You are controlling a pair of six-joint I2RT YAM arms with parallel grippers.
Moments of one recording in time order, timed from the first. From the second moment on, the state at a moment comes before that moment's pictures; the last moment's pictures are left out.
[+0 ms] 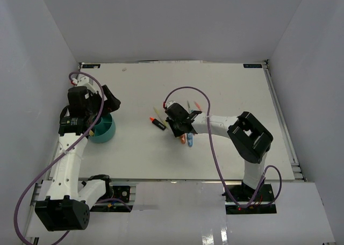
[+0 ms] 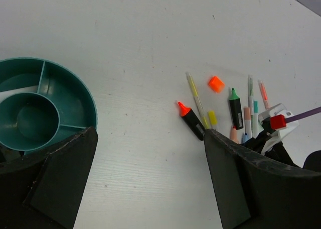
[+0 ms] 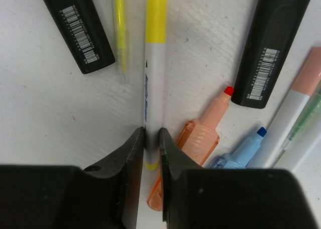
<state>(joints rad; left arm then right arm) 0.03 0.99 1.02 -0.58 0.14 -0.39 0.90 1.87 1.18 -0.31 0.14 0.26</state>
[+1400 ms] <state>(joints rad) -0.48 1.27 1.15 -0.48 0.32 -0.71 0.94 1.31 0.80 0.22 -0.12 0.15</state>
